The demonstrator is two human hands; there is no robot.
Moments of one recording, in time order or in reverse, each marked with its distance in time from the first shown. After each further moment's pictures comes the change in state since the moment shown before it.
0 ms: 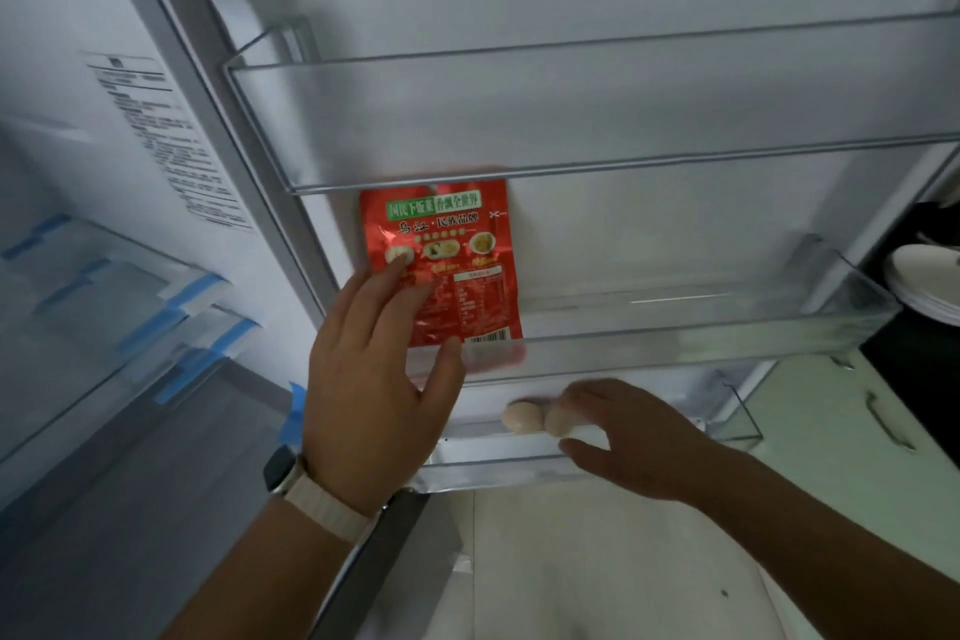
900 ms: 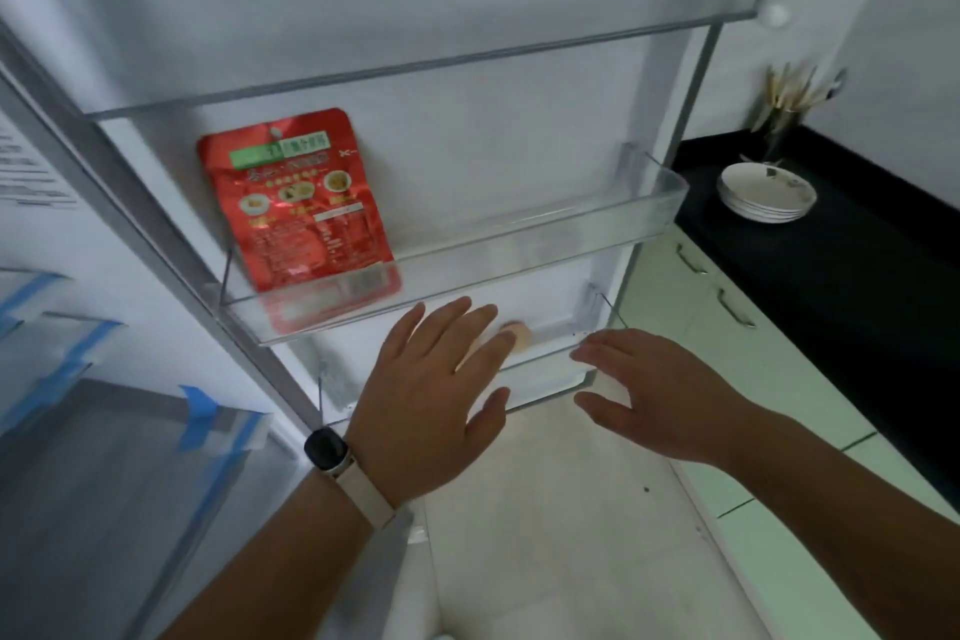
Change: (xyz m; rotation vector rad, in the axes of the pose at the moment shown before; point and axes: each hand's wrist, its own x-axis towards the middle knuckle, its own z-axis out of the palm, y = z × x) left_hand -0.065 0.048 0.060 -0.061 -0.268 0.616; right_hand -0.134 -0.012 -0.038 -0.163 0.114 0.274
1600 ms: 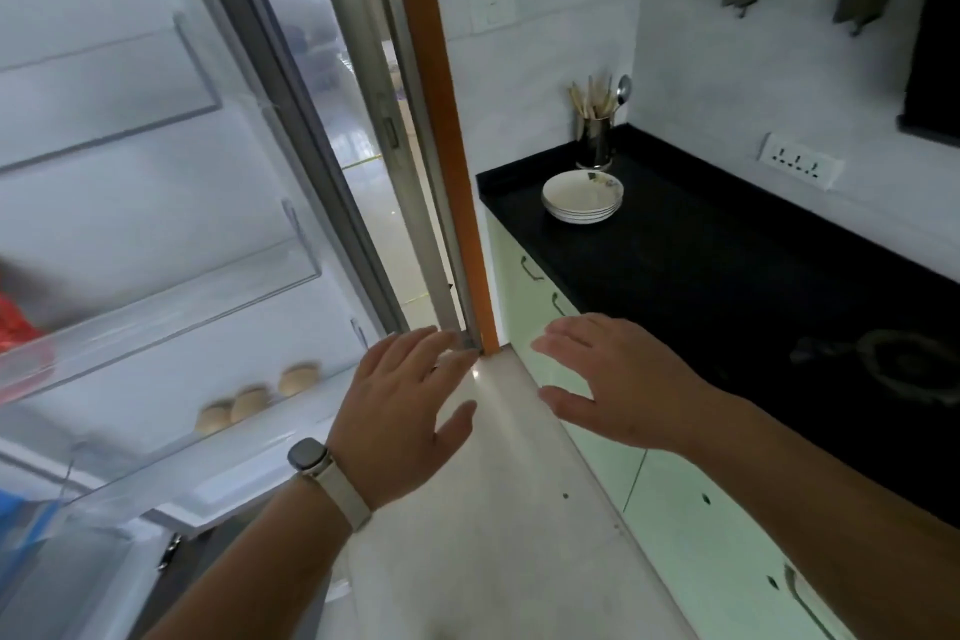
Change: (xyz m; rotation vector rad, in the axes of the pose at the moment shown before) left_hand 0.148 0.271 0.080 0.068 -0.288 0.030; right_hand -0.196 0.228 -0.093 -0.012 -0.024 0.125
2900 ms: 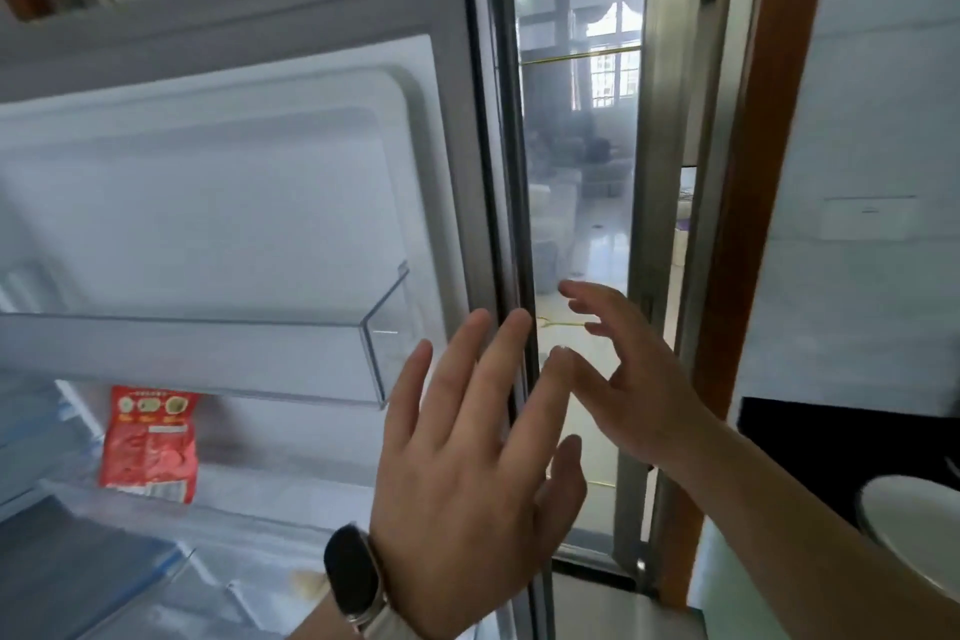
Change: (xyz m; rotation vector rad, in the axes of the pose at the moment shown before) left_hand 0.181 -0.118 -0.076 0.563 0.648 -0.465; right_hand 0.399 -0.020 -0.101 0.764 0.434 -0.667
